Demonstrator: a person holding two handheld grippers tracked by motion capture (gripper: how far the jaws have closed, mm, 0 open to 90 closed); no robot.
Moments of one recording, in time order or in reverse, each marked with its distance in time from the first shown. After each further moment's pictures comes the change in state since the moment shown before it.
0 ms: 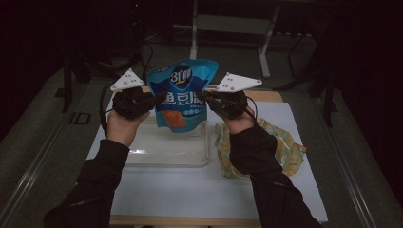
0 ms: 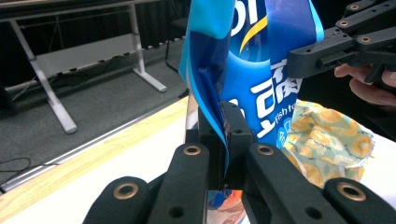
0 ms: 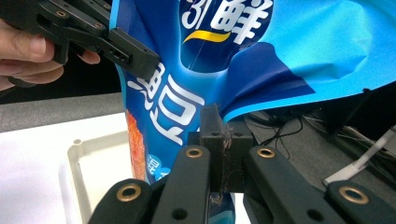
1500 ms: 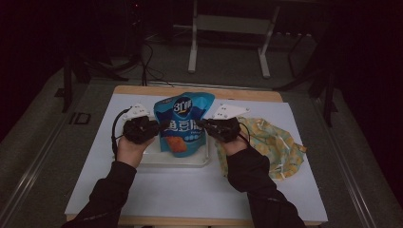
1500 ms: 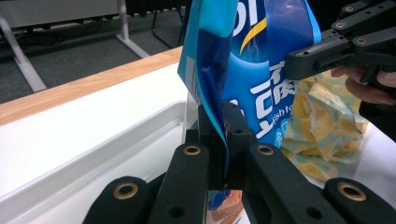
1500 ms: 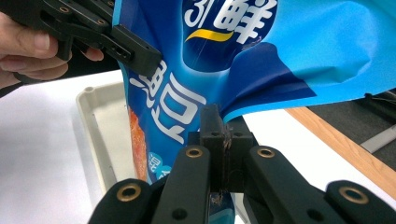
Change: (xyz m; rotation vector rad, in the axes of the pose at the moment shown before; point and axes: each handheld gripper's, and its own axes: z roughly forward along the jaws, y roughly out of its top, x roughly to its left) left arm -0.002 -0.090 0.032 0.075 -0.054 -0.092; right arm 0.019 -0.088 0.025 0.088 0.061 0.084
